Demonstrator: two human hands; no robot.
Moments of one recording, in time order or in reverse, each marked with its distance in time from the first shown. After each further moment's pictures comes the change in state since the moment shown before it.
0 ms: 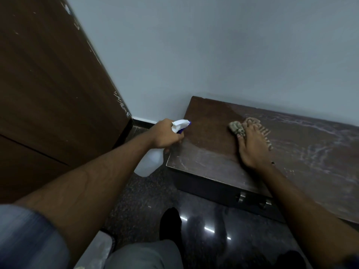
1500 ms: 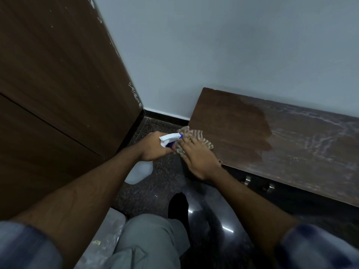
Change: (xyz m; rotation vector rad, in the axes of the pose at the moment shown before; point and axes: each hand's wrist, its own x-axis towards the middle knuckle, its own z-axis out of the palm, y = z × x) left_hand -0.101 -0.043 -0.001 0.059 -0.030 0.033; right_hand -0.089 -0.155 0.045 -0.030 -0.324 -0.549
